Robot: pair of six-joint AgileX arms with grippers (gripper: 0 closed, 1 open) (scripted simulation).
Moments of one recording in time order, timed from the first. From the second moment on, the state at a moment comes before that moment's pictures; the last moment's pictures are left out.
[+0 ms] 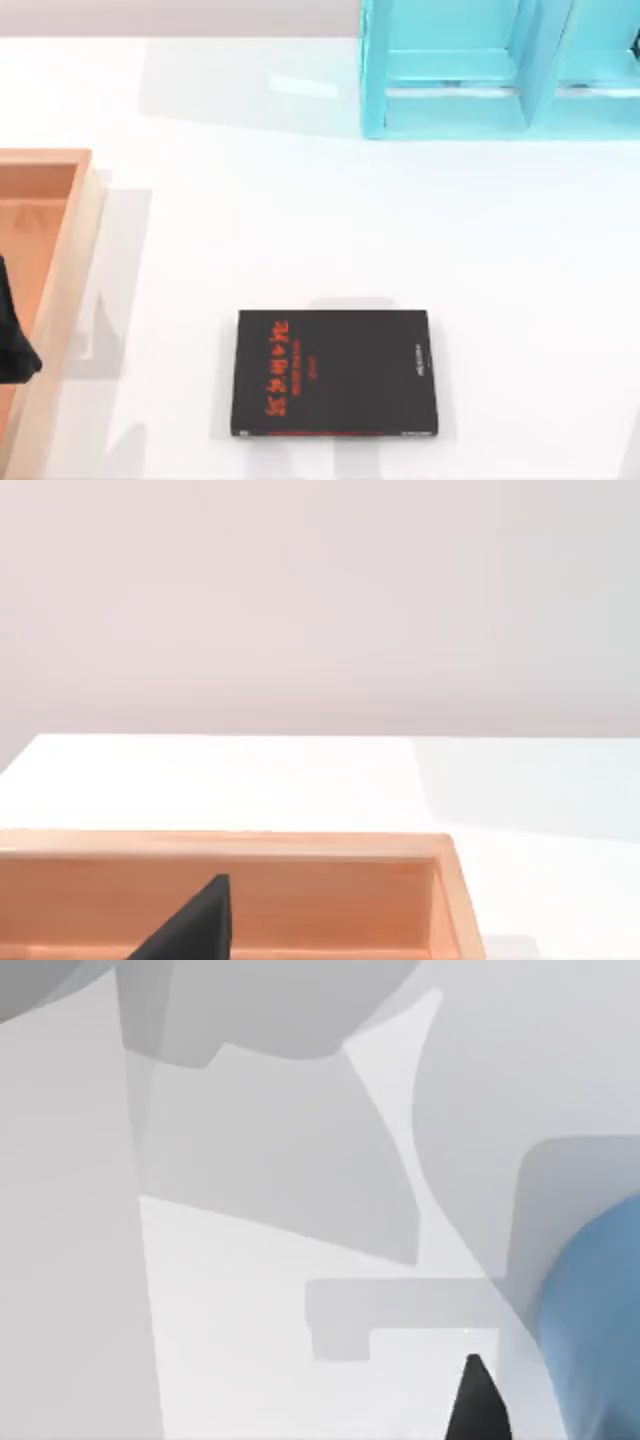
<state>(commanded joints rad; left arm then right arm) 0.00 0.00 0.00 0.00 0.00 0.00 -0.66 1.23 0.52 -0.86 0.00 -2.23</state>
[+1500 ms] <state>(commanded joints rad) 0.00 0.00 0.00 0.00 0.00 0.00 -0.66 1.15 0.69 -1.11 0.00 -2.22</state>
